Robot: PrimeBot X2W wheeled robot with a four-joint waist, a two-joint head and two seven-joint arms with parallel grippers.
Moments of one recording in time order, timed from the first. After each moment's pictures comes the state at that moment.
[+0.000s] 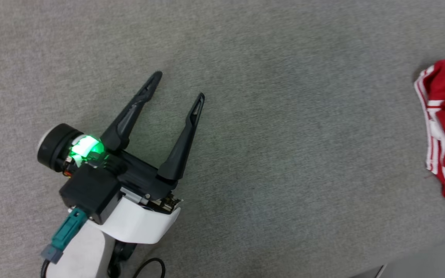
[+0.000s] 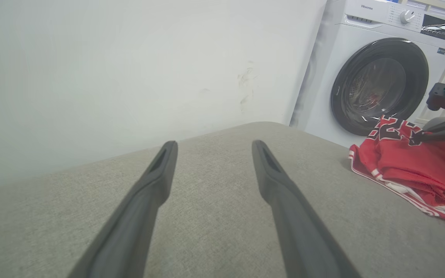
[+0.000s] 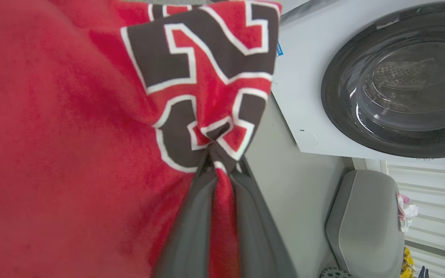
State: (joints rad) left arm -0.31 0.26 -0.31 -0.30 -0.17 -0.13 -0.19; right arm -0.57 -0.81 0.13 0.57 0.16 0.13 0.18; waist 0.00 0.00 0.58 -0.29
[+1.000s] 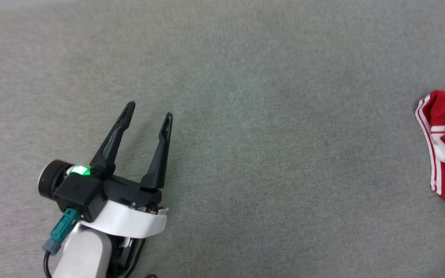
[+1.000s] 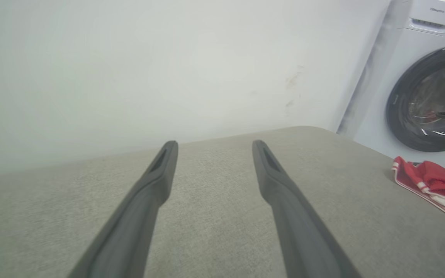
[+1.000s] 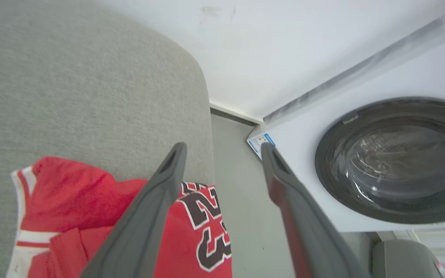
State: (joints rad) left arm -0.22 0.23 -0.24 -0.16 -0.24 -0.07 -0.26; right arm -0.59 -0.66 -0.03 0.41 0.01 0.13 0.17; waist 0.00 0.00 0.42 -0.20
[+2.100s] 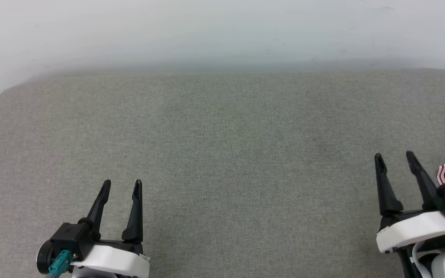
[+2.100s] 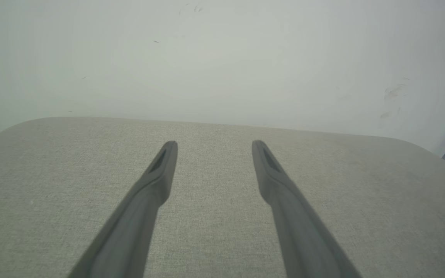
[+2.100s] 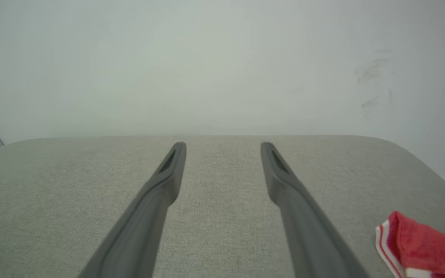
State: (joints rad) left arm 0.01 0.09 -0.04 0.05 -0.24 -0.10 -0.26; right arm -0.08 -0.11 -0.06 0.03 0.18 0.13 -0.11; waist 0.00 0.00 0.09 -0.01
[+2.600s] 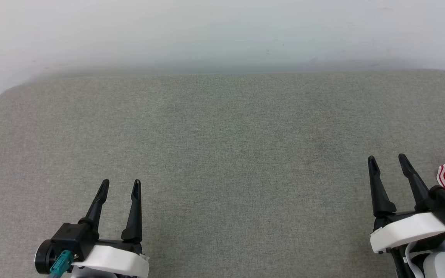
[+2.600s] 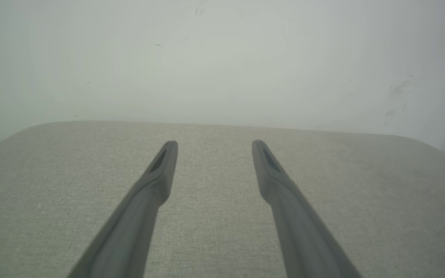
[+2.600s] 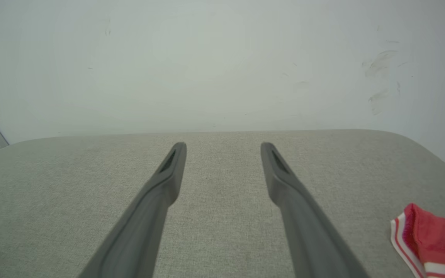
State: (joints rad) left arm 0.01 0.07 0.00 0.05 -0.18 -0.12 -0.26; right arm -0.10 -0.09 -0.05 0.11 0.18 0.13 -0.16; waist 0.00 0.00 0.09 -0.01
